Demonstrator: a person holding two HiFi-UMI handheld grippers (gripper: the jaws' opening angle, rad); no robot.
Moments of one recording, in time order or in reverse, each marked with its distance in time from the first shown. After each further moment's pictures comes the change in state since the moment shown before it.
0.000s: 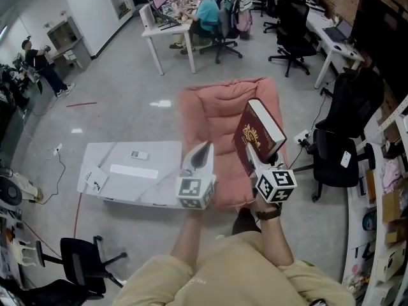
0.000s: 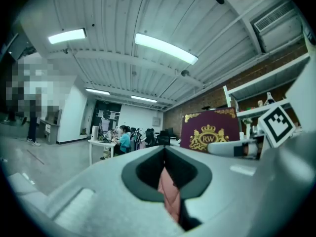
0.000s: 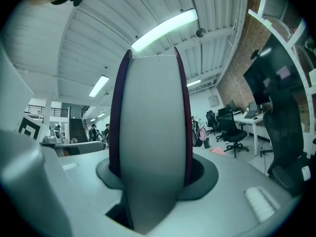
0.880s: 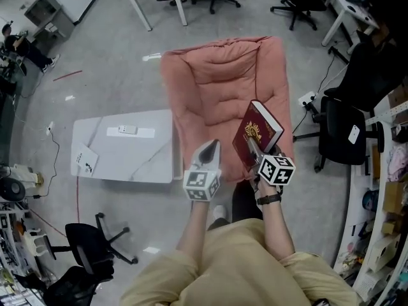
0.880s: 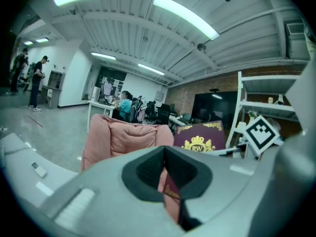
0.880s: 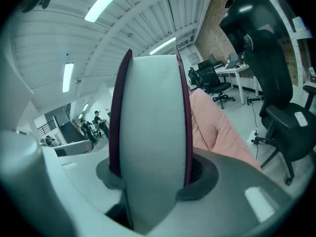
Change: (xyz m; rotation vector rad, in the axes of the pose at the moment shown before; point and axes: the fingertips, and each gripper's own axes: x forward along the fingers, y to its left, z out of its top) left arm 0.091 -0.004 -0.194 -0.209 0.297 -0.023; right arm 0.060 -0.134 -0.205 0.329 0.384 -0.100
